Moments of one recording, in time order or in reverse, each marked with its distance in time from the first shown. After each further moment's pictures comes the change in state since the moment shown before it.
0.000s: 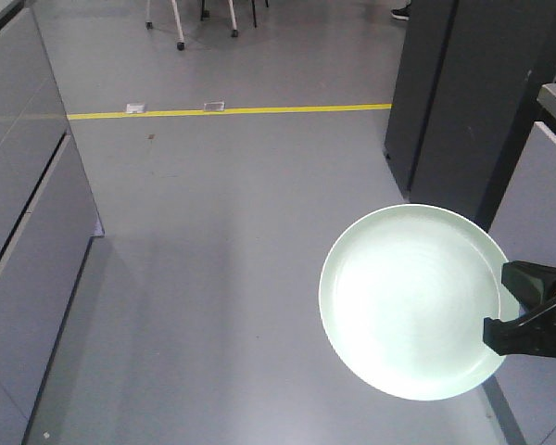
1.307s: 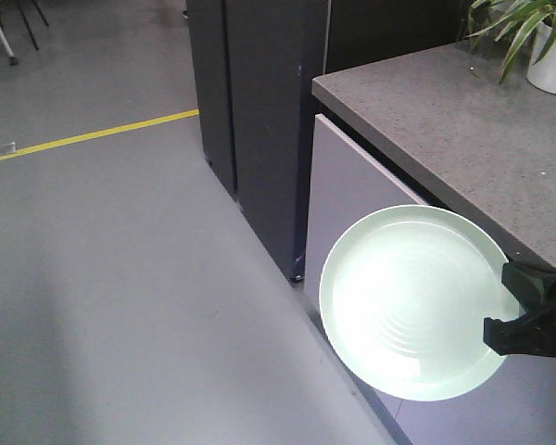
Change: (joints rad) left arm 0.000 0.000 0.000 0.000 0.000 0.000; right arm 0.000 0.000 0.000 0.000 0.000 0.000
